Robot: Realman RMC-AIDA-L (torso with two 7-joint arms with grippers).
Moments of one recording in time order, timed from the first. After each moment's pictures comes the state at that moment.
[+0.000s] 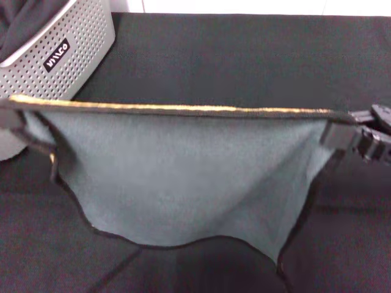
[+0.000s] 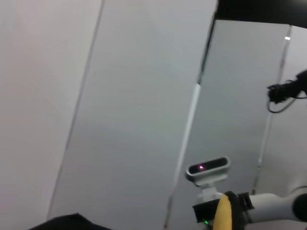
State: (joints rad) left arm -0.18 -1.75 1.03 0.85 1.19 2.04 -1.57; right arm 0.38 2.00 -1.28 -0.75 -1.12 -1.94 1.68
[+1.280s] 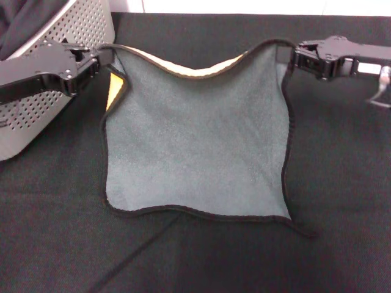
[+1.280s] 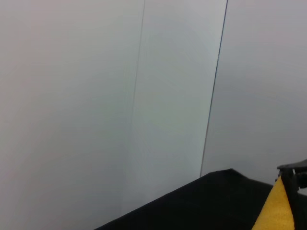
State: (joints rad) left arm -0.48 -1.96 0.64 0.62 1.74 1.57 -1.30; right arm 0.70 1.93 -1.14 -0.49 -1.40 -1.39 1.55
